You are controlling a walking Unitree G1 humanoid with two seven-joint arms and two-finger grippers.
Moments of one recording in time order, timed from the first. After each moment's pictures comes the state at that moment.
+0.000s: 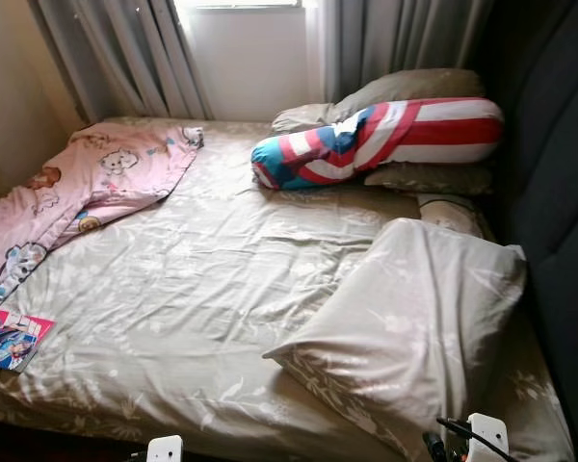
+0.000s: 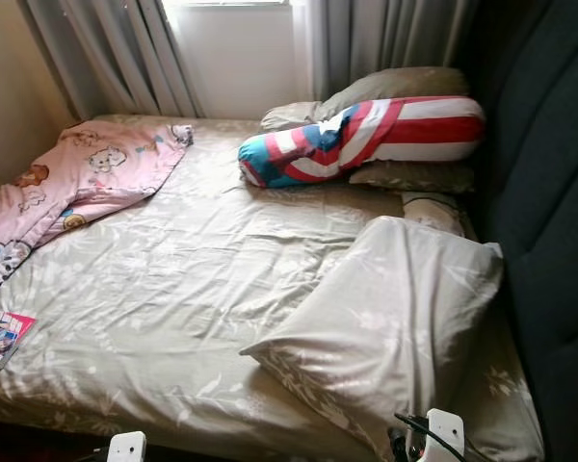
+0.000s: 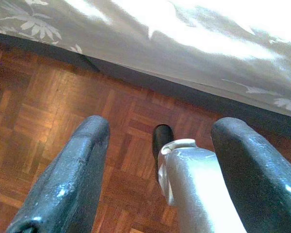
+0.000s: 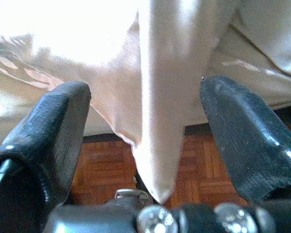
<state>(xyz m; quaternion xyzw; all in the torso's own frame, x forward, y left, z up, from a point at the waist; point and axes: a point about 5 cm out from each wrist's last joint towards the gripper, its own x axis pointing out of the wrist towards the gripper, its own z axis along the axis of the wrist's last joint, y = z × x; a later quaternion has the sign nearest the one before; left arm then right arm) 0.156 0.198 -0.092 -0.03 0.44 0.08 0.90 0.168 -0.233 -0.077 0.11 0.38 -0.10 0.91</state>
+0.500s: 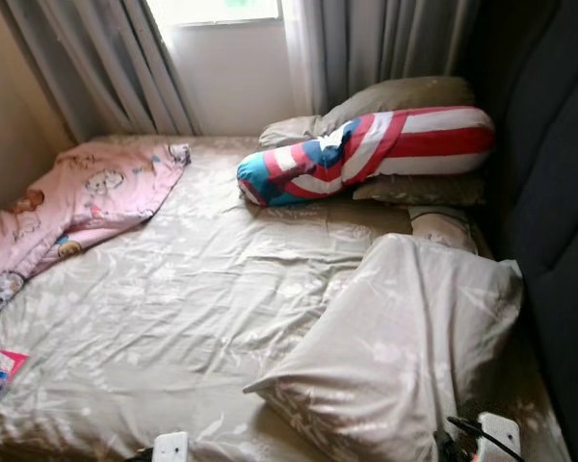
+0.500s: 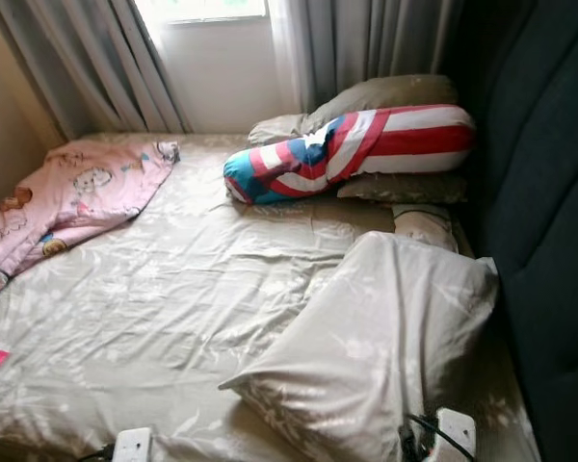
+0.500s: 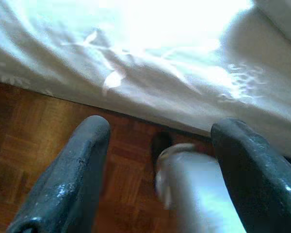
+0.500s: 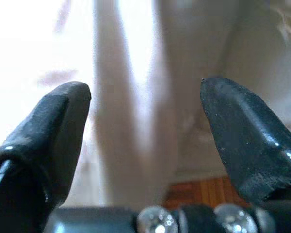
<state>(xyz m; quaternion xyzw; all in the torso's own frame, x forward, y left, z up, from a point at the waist) 0.160 0.198 -0.090 -0.03 0.43 0.08 0.90 0.174 -0.235 -0.074 0.11 0.36 -0.10 0.92</state>
